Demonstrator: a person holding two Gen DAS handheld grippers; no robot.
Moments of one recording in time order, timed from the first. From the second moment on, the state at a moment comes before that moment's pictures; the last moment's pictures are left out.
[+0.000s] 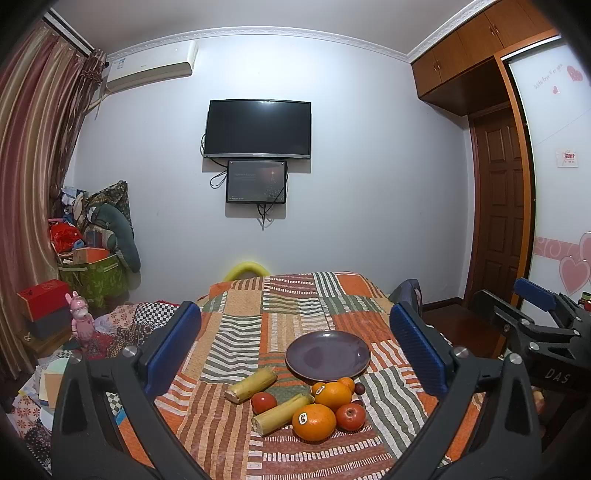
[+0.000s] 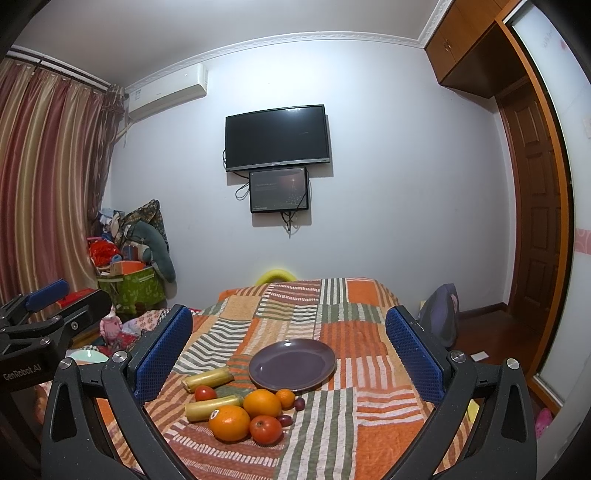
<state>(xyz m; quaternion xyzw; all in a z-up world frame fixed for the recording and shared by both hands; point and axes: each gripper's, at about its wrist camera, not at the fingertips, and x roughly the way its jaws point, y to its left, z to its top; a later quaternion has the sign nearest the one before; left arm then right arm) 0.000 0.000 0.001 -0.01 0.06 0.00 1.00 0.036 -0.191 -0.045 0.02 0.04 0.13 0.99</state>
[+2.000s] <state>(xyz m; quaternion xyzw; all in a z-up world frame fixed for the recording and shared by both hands) 0.163 -0.003 -0.168 0.01 0.41 -0.09 0.91 0.172 -0.175 -0.165 -0.03 0.31 0.21 0.93</state>
